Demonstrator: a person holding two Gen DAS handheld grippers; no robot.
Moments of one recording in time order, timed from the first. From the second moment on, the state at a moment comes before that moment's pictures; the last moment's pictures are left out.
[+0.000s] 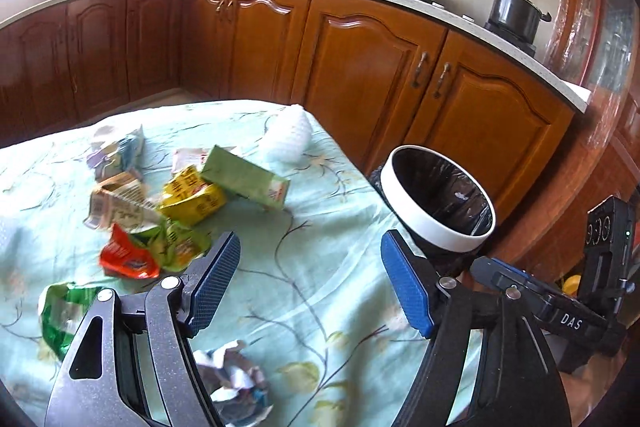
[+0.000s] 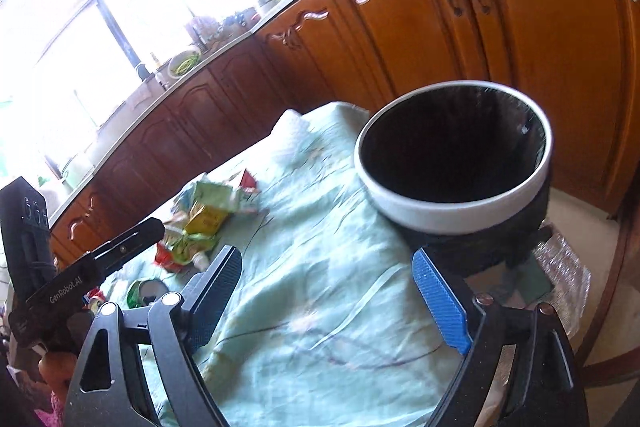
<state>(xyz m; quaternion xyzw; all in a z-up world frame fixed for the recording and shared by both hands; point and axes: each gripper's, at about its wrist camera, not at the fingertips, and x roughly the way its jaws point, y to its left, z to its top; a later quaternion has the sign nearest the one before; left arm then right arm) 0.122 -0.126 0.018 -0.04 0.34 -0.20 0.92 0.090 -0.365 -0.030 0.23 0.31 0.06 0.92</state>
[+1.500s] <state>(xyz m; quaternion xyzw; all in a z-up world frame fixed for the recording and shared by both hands) 0.137 0.052 -0.055 -0.10 0.42 -0.09 0.90 0.130 -0.173 -0.071 0.14 0.41 0.22 0.87</state>
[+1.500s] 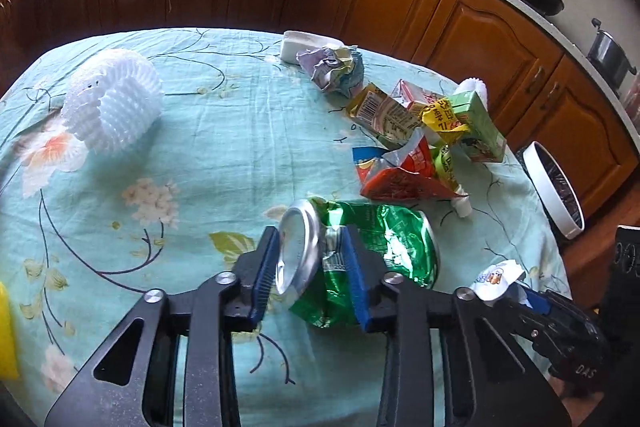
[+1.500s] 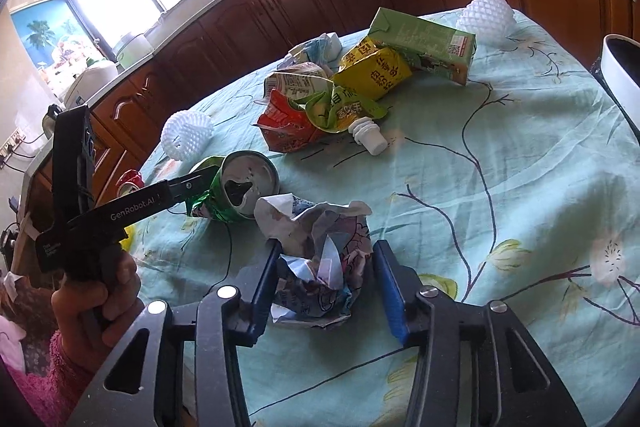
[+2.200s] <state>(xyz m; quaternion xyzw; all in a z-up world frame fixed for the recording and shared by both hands) 0.117 -0.034 -0.010 -0.07 0.39 -0.18 0.90 0.107 -0.270 -0.039 0.19 0.35 0.14 0.91</state>
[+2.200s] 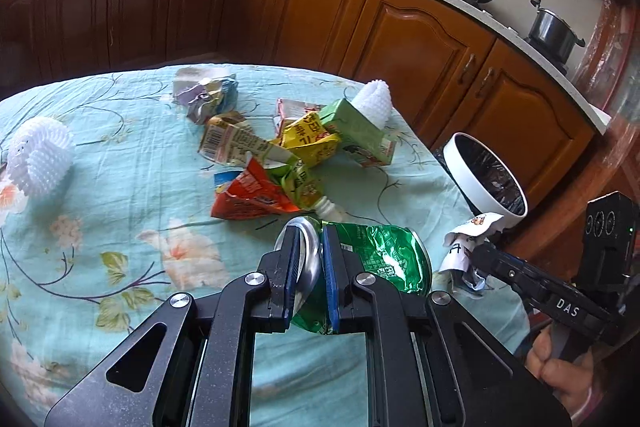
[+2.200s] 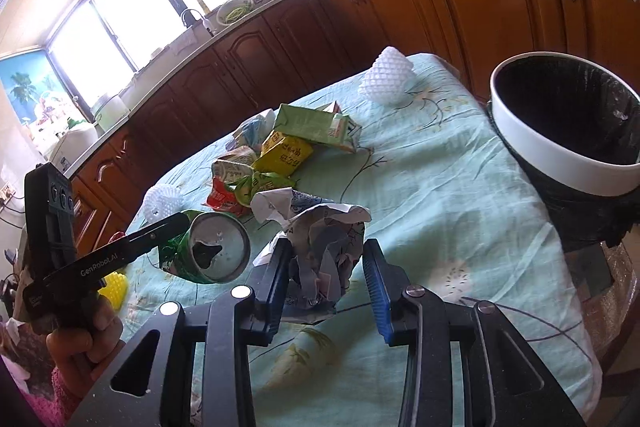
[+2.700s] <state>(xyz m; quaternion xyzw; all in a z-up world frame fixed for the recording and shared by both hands) 0.122 -0.110 0.000 -0.05 0.38 -0.23 0.90 0.092 -0.348 -0.028 0.22 0.31 0.07 0.92</state>
